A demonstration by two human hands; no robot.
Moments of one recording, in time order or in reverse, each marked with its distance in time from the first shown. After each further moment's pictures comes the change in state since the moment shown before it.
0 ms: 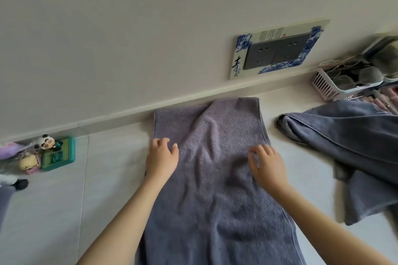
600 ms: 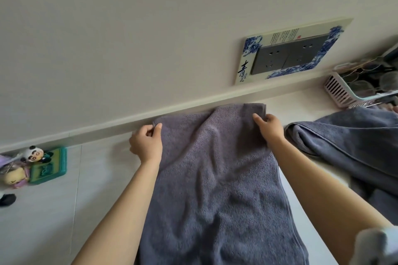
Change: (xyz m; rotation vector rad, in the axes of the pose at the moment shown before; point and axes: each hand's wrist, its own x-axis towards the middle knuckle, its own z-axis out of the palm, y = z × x) left_hand 0.089 -0.001 0.002 -0.451 0.410 -0.305; right_hand 0.152 0.021 0.022 0.583 -0.065 0.676
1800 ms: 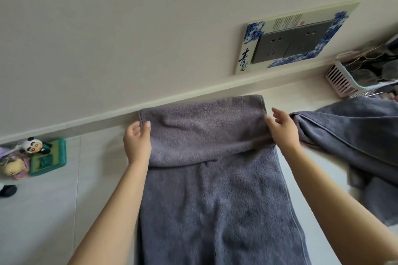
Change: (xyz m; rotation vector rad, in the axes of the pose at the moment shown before) left_hand -0.003 -0.022 -0.025 -0.203 -0.118 -0.110; right_hand -0.035 0.024 -0.030 -0.012 0.060 -0.150
